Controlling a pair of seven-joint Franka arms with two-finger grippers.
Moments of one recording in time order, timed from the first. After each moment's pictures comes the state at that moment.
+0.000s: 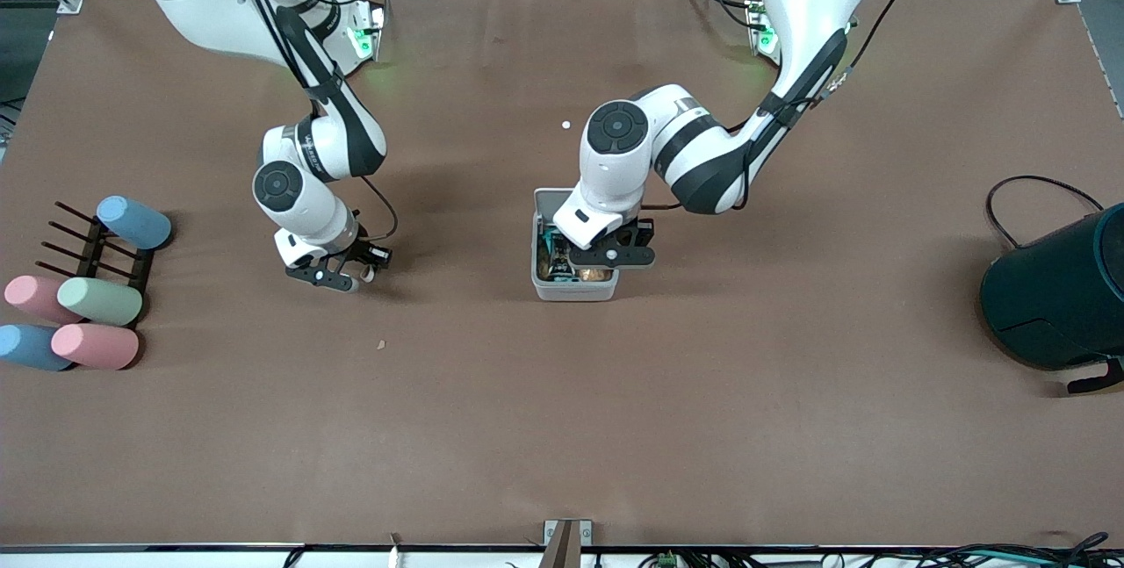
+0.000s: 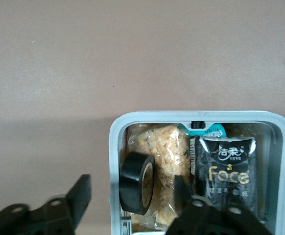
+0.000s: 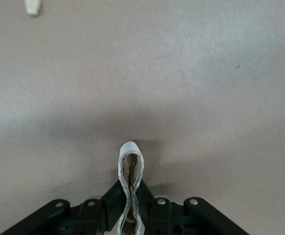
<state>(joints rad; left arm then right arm) -0.31 0.61 -0.51 -1.64 0.42 2.20 -0.96 0.30 0.40 -0.02 -2.27 0.09 2.69 0.47</state>
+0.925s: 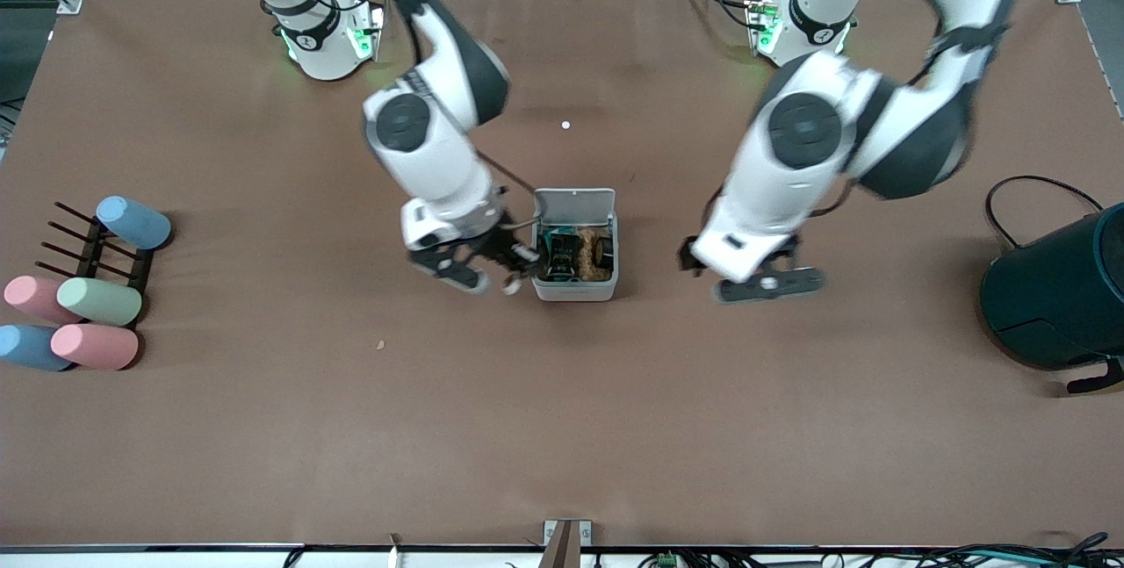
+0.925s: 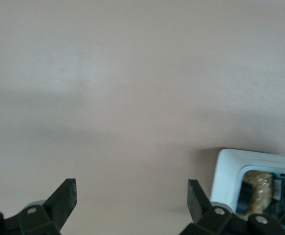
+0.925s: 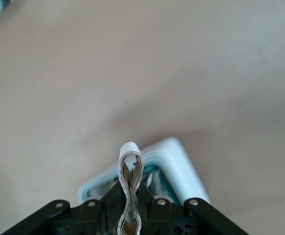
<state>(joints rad) 0.01 0.36 -0.52 -1.53 0.23 1.83 -0.65 0.67 0.52 0.03 -1.61 0.16 2.41 1.08</state>
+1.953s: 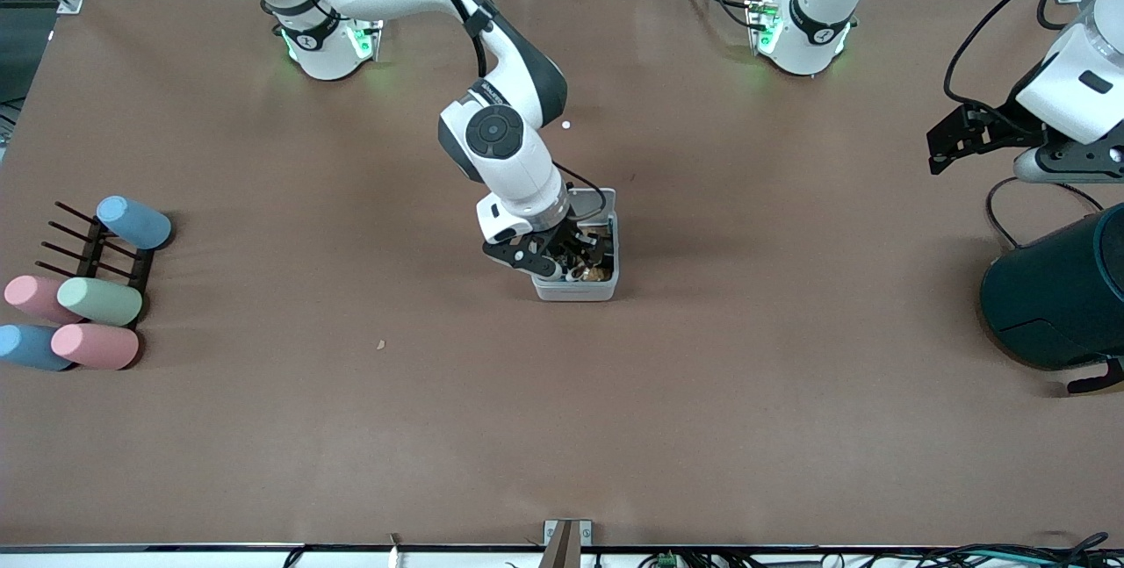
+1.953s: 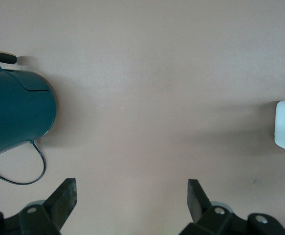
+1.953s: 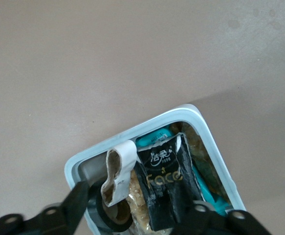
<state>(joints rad) -0.12 0.01 -0.02 -1.54 0.05 1.56 -0.08 0.73 0.62 0.02 -1.54 0.16 2.41 1.10</state>
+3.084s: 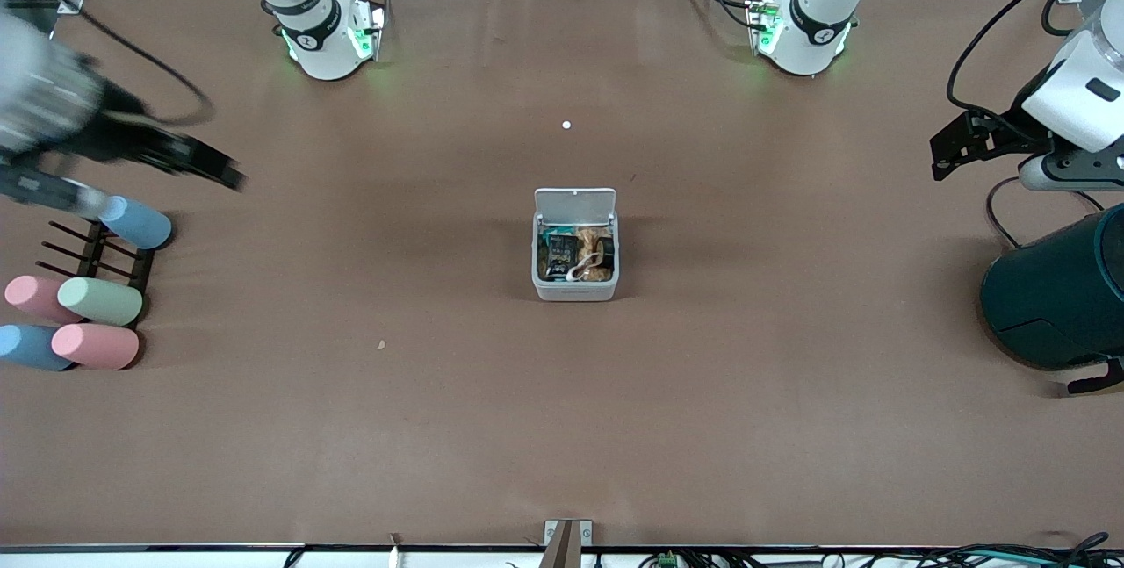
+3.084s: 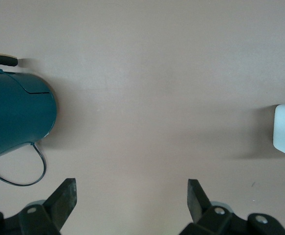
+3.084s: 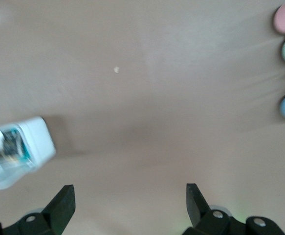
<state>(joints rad) -0.12 0.03 -0.02 -1.49 0.05 1.54 -0.08 0.02 0.02 -0.01 -1.48 0.14 1.40 0.19</state>
